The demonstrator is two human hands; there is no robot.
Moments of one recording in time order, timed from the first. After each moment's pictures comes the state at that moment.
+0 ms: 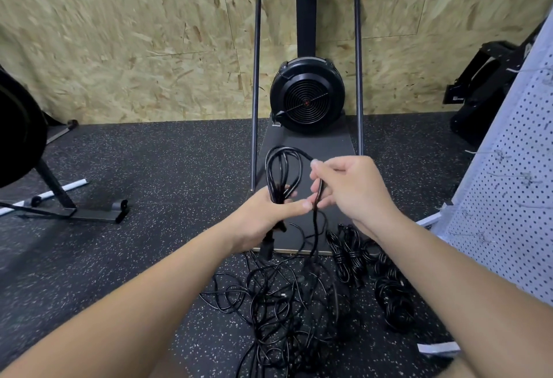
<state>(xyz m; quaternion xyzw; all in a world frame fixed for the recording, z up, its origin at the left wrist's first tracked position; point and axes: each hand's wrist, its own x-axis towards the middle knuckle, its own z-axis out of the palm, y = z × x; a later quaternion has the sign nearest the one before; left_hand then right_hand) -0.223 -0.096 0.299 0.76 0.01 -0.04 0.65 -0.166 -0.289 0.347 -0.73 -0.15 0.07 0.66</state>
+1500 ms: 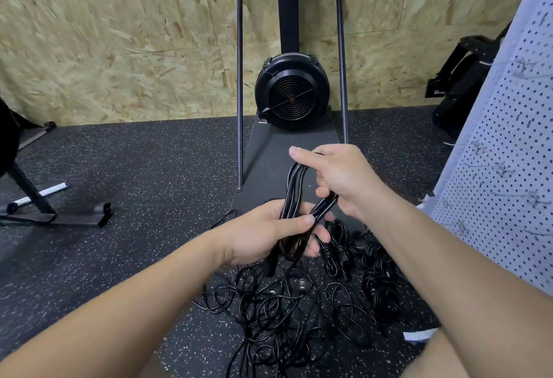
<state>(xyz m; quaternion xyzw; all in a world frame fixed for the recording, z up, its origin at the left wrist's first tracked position) -0.248 -0.133 0.315 0.69 -0.10 -0.21 0.68 -0.141 -0.297 0.352 -0.71 -0.10 0.15 0.68</state>
